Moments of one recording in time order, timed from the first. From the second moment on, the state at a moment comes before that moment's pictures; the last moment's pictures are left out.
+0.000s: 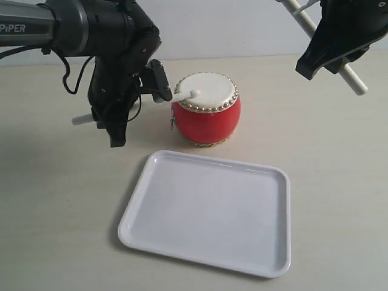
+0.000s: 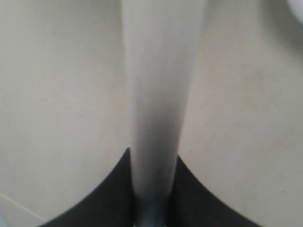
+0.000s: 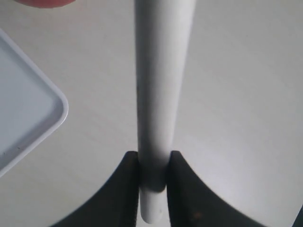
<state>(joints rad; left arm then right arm) -0.65 2.14 -1.63 0.51 1.20 0.41 0.50 1.56 -1.39 -0.35 1.22 -0.11</state>
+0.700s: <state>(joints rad) -0.51 1.58 -1.00 -0.02 0.54 0.25 0.50 1.47 -0.99 0.01 1.09 -0.23</state>
